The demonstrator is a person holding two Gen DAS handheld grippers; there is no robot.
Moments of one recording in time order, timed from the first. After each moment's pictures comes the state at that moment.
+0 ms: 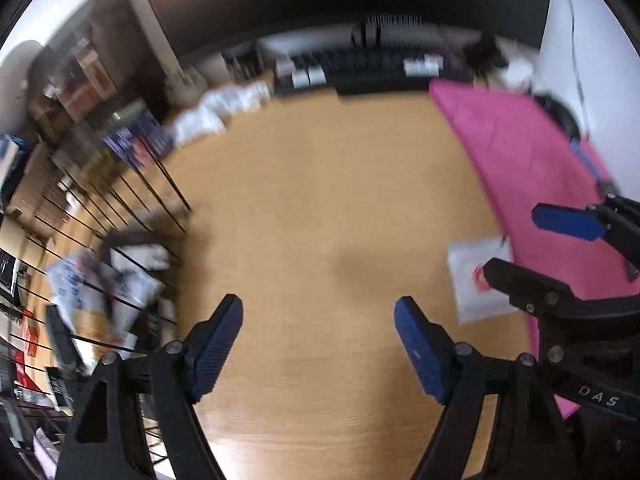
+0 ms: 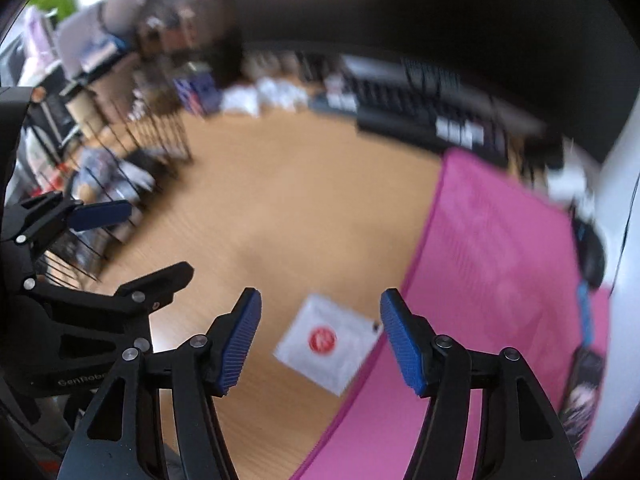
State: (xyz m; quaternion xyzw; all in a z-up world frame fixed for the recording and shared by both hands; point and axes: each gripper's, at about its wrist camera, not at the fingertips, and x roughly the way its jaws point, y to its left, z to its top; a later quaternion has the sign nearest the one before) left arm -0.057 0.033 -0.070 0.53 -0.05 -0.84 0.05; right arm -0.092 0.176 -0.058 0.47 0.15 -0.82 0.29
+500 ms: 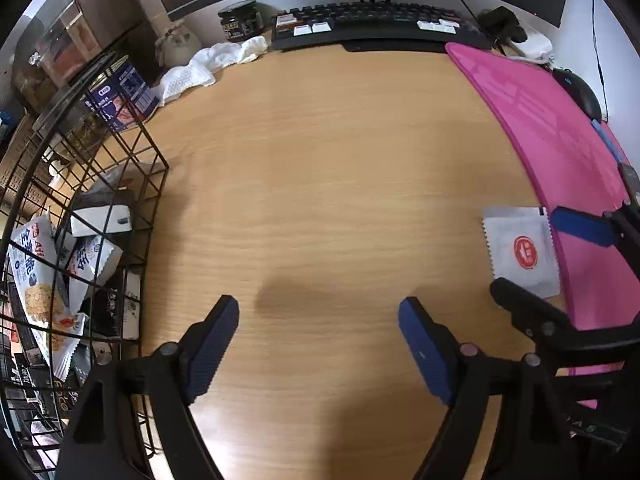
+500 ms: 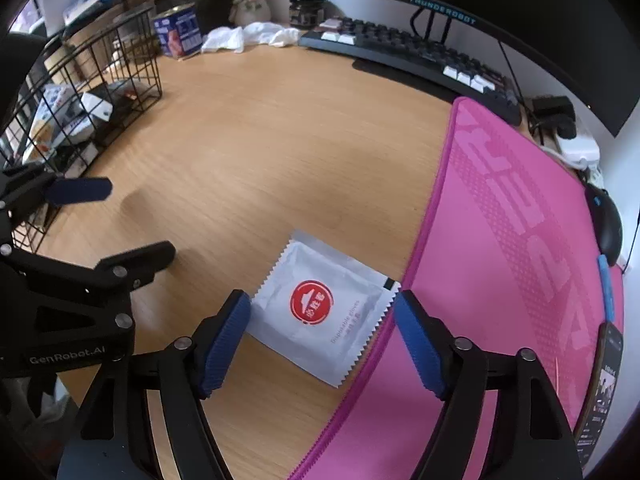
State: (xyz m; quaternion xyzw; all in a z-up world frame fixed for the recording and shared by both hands) left arm -0.061 0.024 -0.103 0.55 -0.03 -0.83 0.05; right arm -0.089 0.165 -0.109 0.48 0.20 -0.81 0.27
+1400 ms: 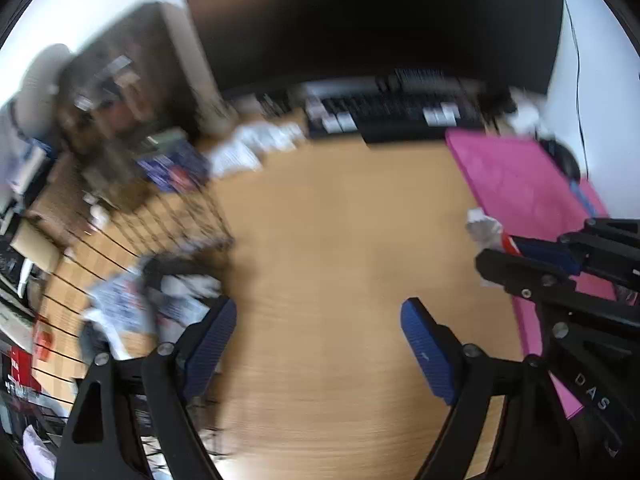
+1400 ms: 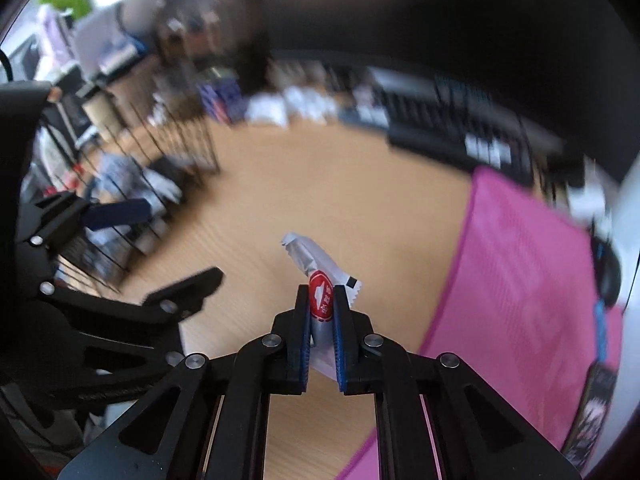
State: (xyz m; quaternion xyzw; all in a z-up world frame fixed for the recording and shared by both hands) left arm -0.039 -0.001 0.006 0.45 -0.04 -0.89 0.08; right arm -0.078 0.135 -0.008 0.42 0.15 -0.83 0.34
